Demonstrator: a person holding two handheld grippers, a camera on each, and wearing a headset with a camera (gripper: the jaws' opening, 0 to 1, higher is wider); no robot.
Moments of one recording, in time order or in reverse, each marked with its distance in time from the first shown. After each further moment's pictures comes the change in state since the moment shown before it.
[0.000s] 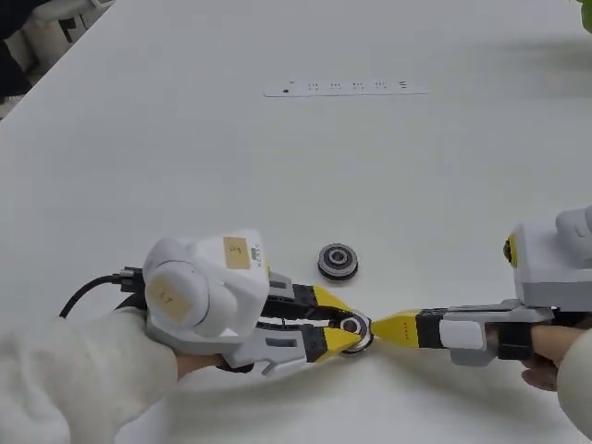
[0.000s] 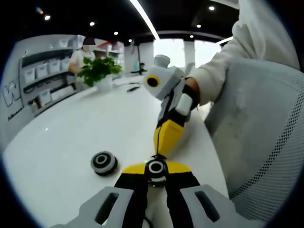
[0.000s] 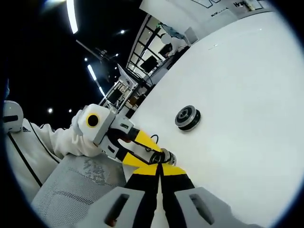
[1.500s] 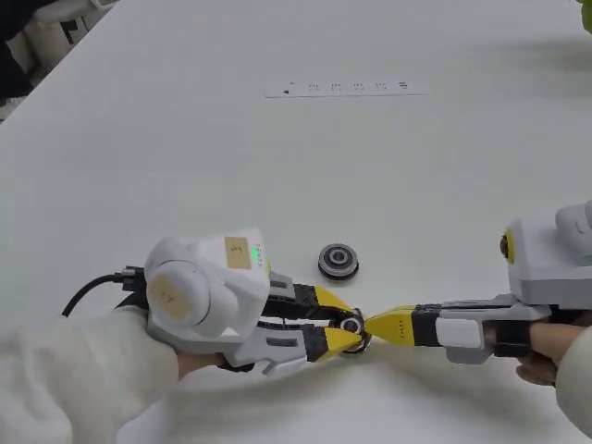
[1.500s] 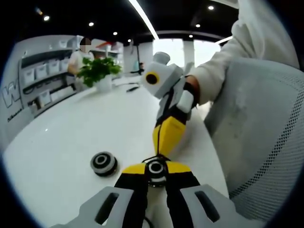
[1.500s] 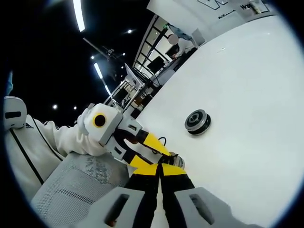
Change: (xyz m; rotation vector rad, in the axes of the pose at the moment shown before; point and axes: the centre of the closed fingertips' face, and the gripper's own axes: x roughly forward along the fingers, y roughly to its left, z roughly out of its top) left arm 0.001 0.001 0.000 0.006 0.001 -0.003; right arm 0.003 0.011 0.004 -0.039 -0.006 0.048
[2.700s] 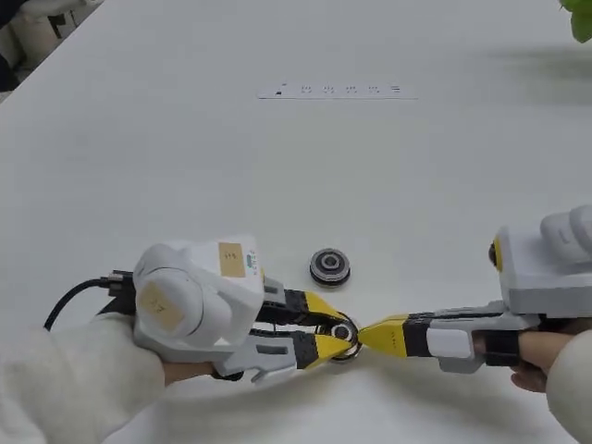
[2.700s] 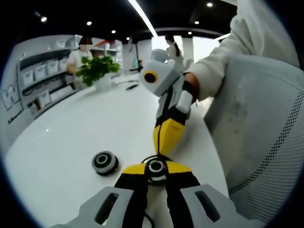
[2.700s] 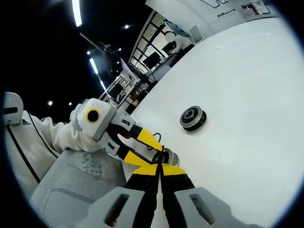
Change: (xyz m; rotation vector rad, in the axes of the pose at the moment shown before) left arm -0.003 0.000 -0.001 0.023 0.037 0.001; right arm -0.001 -0.007 -0.005 -0.009 0.045 -0.048
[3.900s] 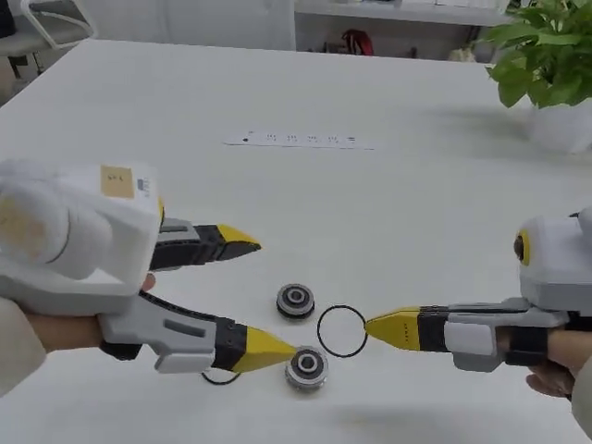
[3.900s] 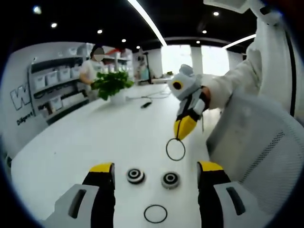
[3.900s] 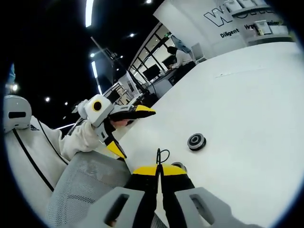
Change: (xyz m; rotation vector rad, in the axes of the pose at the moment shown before) left arm -0.079 0.025 0.062 -0.038 -0.094 0.094; right arm -0.056 0.041 0.038 -0.098 -0.115 -0.080
